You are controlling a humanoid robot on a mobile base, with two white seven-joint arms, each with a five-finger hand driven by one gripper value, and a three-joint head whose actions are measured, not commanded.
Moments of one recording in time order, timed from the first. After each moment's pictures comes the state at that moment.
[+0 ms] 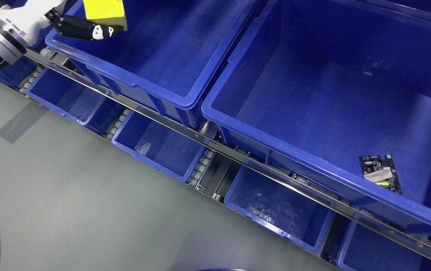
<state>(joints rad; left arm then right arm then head) -0.73 0.46 -0.08 -1.54 -0.16 -0.11 -0.72 0.00 0.00 0.00 0.00 0.00 -0.02 -0.03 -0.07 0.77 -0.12</state>
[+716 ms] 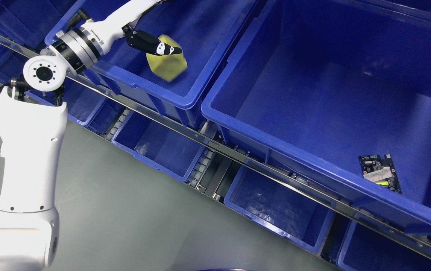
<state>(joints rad) -0.77 0.22 -0.14 -1.44 -0.25 -0.12 -0.72 0.00 0.00 0.00 0.00 0.00 -0.02 -0.03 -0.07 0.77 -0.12</state>
